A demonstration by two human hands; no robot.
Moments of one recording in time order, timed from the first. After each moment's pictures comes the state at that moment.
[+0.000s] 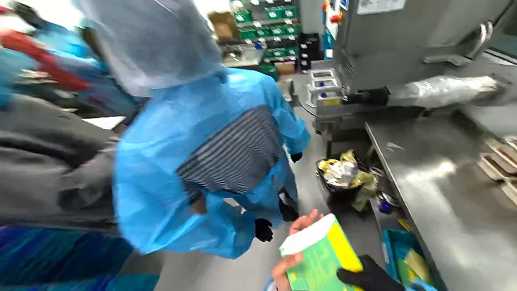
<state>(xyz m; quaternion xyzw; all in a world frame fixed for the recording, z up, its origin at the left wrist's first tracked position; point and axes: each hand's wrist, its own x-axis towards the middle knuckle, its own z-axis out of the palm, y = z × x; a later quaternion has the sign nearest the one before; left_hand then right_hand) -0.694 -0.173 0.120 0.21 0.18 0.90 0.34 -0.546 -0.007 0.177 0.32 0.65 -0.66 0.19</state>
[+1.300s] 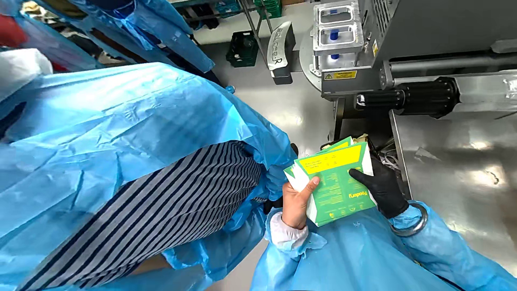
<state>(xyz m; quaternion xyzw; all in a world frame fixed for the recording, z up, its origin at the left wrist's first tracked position) -0.892 0.054 0.158 -0.05 0.56 0.79 0.23 -0.812 0.264 0.149 0.29 0.68 -0.67 -0.10</state>
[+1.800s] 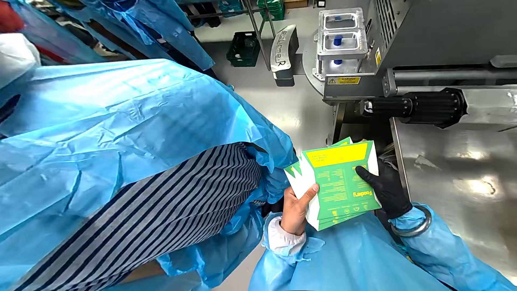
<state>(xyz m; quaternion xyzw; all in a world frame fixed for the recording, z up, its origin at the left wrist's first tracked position) -0.897 0.040 0.146 -0.03 0.51 0.82 0.27 -0.826 0.268 0.153 0.30 0.66 -0.68 -0.13</state>
